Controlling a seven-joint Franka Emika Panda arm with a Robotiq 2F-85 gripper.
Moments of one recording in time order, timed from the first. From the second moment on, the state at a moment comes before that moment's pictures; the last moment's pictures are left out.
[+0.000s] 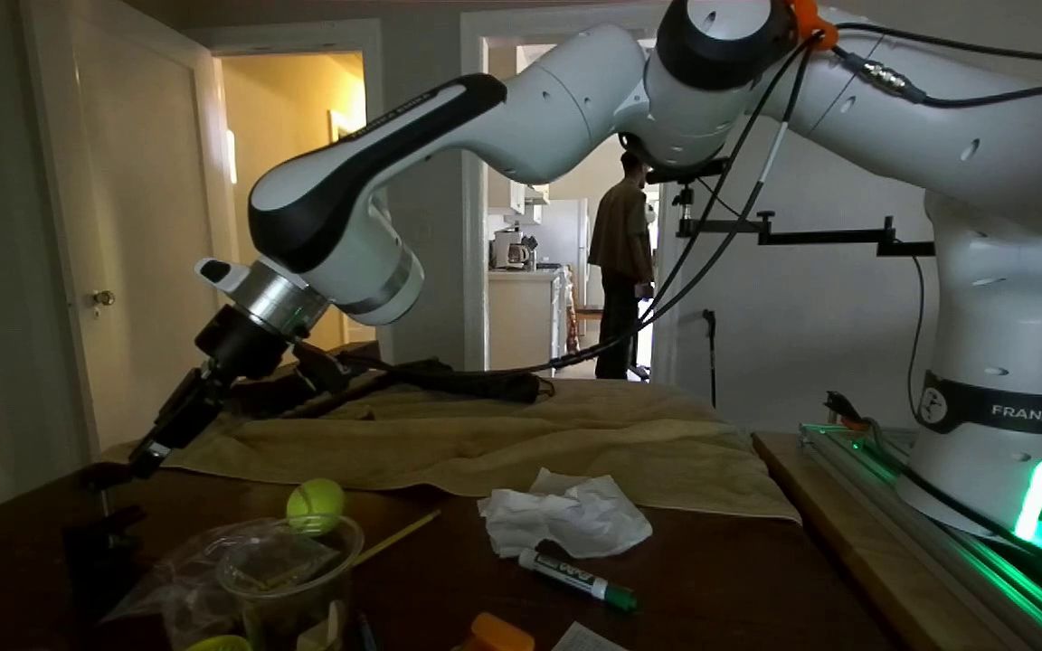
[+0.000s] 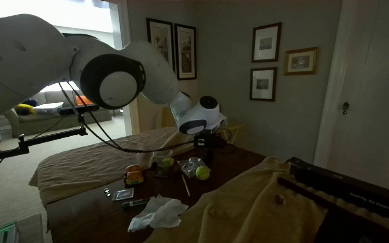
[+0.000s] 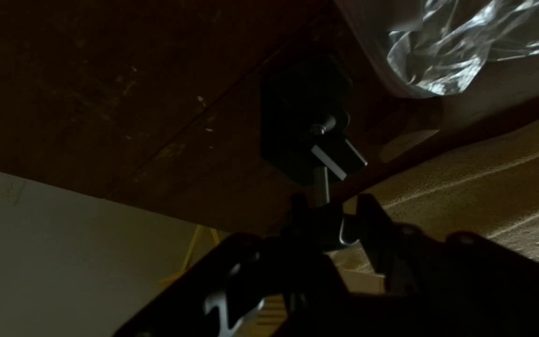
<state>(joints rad) -0.17 1.01 0.45 -1.36 0.39 2.84 -1.14</state>
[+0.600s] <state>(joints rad) -0.17 1.06 0.48 -1.31 0.39 2.84 -1.13</state>
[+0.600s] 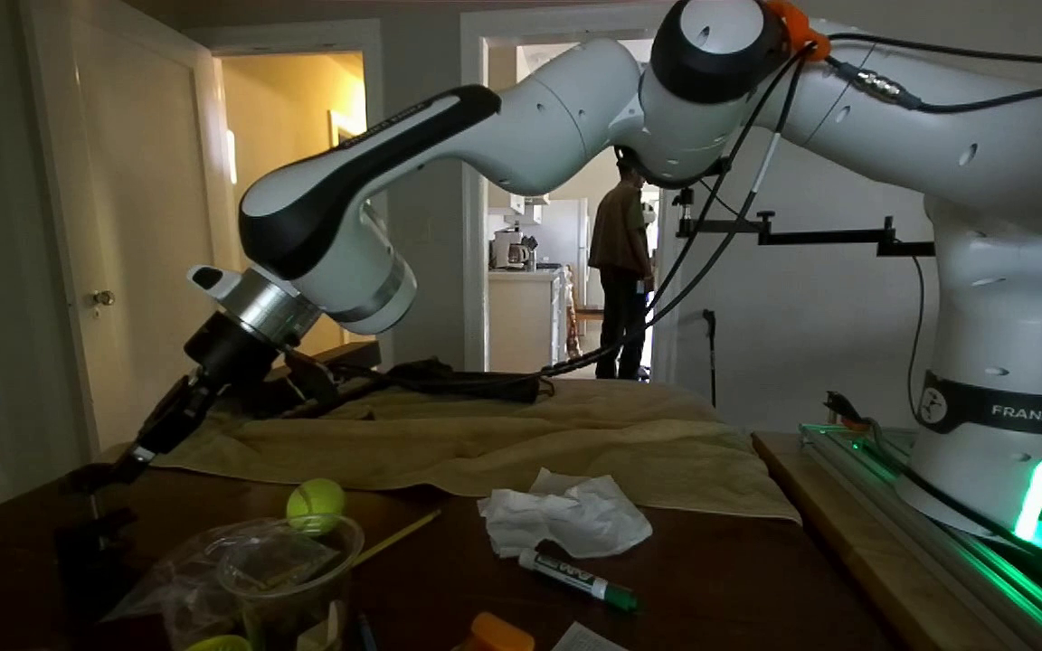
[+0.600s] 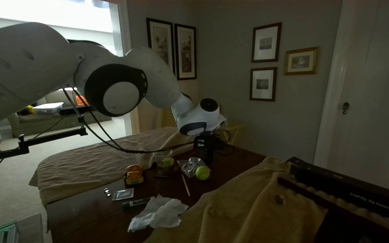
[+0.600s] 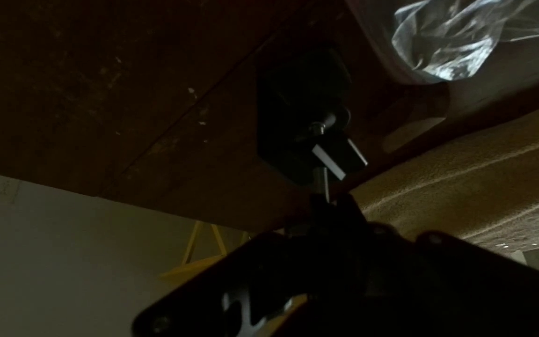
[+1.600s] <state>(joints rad) -0.21 1.05 0.51 -1.27 0.29 2.61 -1.15</state>
